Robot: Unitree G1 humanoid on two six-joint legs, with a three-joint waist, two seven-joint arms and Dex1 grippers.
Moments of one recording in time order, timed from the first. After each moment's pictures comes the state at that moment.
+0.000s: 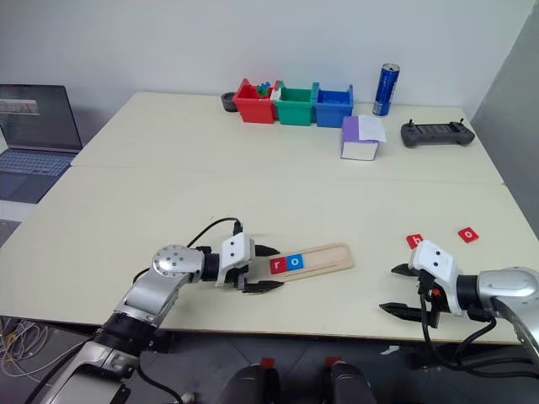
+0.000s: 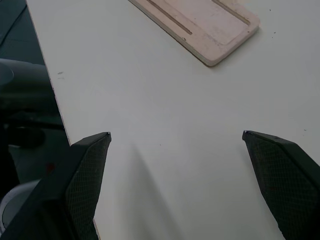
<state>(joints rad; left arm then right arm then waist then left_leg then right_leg) -0.47 0.50 -0.28 0.27 -0.09 0.01 -1.16 0.06 -1.01 -0.11 -0.44 0.44 0.61 1.04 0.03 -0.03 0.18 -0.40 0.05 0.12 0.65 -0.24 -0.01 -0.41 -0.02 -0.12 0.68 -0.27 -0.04</state>
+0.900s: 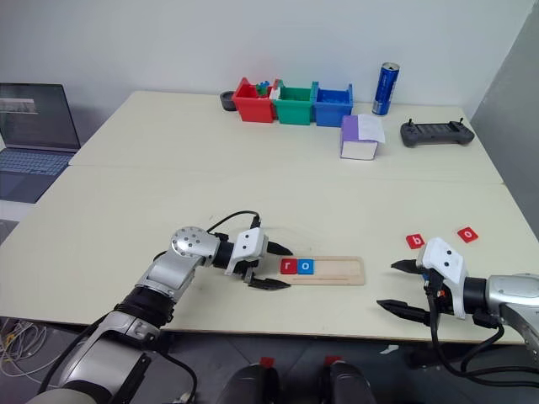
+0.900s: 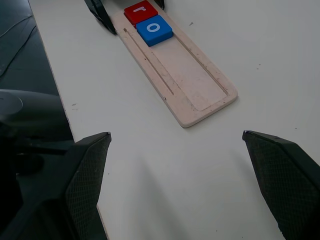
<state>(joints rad) -0.62 0.46 -0.32 0.46 -0.05 -0.09 -1.32 0.10 -0.97 -0.23 -0.49 0.53 0.62 1.01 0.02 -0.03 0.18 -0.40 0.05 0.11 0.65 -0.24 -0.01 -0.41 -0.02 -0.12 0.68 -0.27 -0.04</state>
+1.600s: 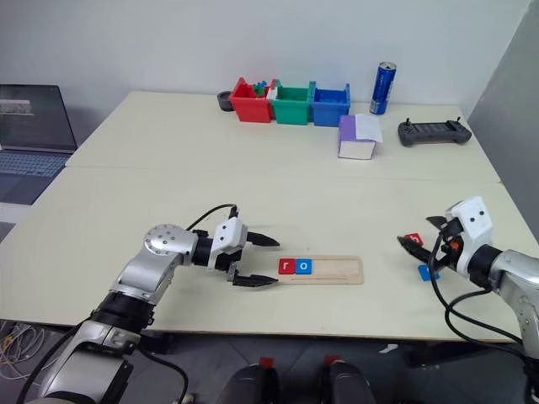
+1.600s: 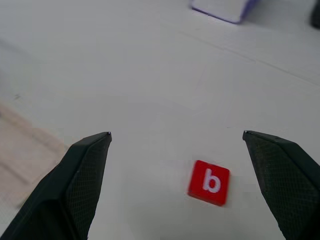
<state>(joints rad) -0.50 0.57 -0.19 0.28 -0.20 0.04 -1.35 -0.13 -0.72 -0.33 -0.25 0.47 0.73 0.58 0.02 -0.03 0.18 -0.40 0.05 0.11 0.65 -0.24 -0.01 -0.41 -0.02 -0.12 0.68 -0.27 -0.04</state>
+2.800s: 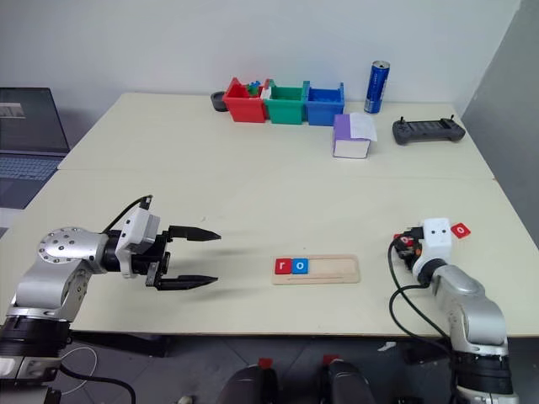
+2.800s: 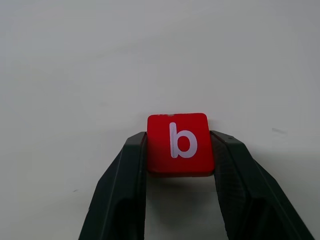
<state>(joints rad) -0.37 0.83 0.05 0.16 -0.42 0.08 -1.47 -0.13 -0.38 -0.20 -0.31 0.31 0.77 0.22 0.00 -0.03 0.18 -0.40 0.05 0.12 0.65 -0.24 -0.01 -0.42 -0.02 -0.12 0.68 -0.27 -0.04</state>
